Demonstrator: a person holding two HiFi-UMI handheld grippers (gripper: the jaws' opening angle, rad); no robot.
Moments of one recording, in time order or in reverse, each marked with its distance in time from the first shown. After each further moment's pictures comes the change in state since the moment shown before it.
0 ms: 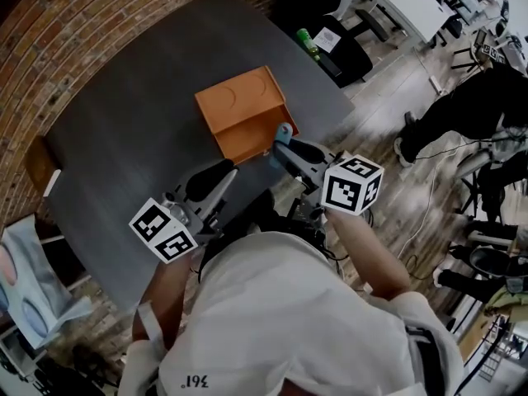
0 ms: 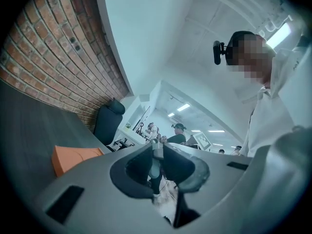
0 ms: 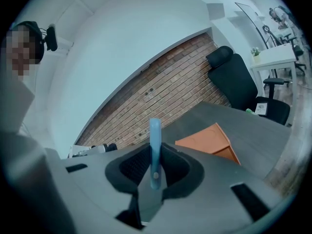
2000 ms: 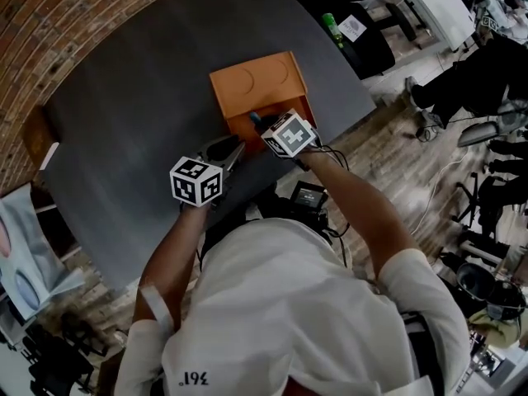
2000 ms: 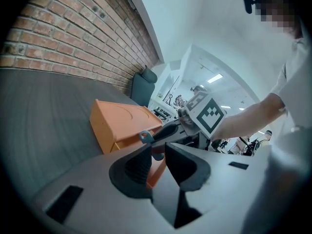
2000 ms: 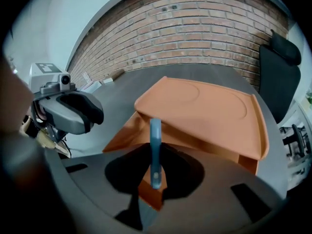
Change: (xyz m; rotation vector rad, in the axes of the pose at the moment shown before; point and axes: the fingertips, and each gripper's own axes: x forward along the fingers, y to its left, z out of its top) left arm 0.014 0.161 -0.146 -0.052 0.348 0.347; right arm 0.153 -0.135 -0.142 -0.513 0.729 -0.095
